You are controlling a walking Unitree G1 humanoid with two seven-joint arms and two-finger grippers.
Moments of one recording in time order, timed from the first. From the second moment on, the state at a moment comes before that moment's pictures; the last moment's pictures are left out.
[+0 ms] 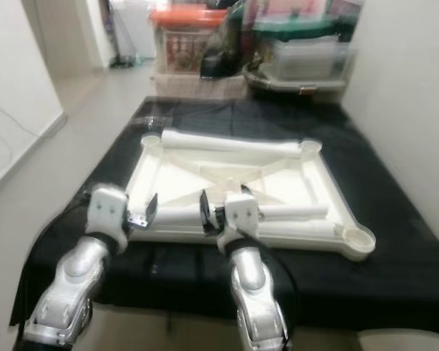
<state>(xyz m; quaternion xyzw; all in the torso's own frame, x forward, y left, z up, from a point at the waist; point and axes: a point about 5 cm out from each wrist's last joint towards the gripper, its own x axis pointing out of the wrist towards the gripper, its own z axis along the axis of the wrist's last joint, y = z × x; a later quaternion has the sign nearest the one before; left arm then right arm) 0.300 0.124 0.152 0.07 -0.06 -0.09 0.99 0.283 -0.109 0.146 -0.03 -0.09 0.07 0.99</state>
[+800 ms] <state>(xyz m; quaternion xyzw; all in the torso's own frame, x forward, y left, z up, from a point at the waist) 0.369 0.158 0.229 0.26 0.00 -0.40 0.88 0.286 -0.121 0.162 -0.03 -0.11 0.03 0.99</state>
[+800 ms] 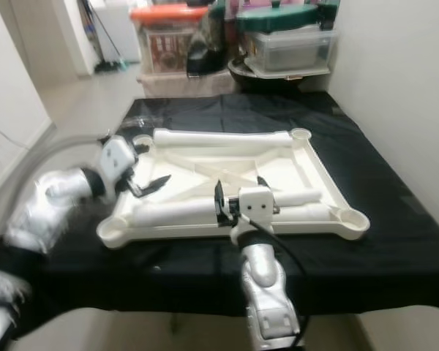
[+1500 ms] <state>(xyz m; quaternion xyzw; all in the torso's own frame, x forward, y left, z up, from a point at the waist) 0.379 0.173 0.244 0.27 0.17 -0.56 0.77 0.263 -0.110 0.151 0.00 -0.08 0.05 1.00</state>
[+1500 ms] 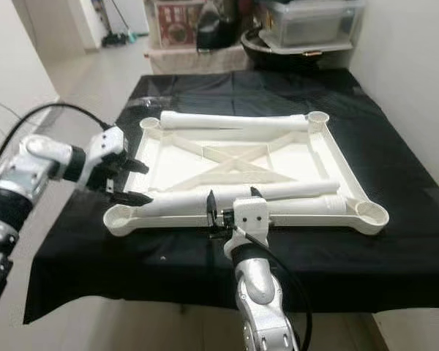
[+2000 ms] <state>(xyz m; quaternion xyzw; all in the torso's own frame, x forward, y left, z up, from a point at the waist) 0.383 0.169 0.227 0.30 0.21 -0.55 0.75 0.249 -0.110 0.152 0.00 -0.07 0.04 1.00</state>
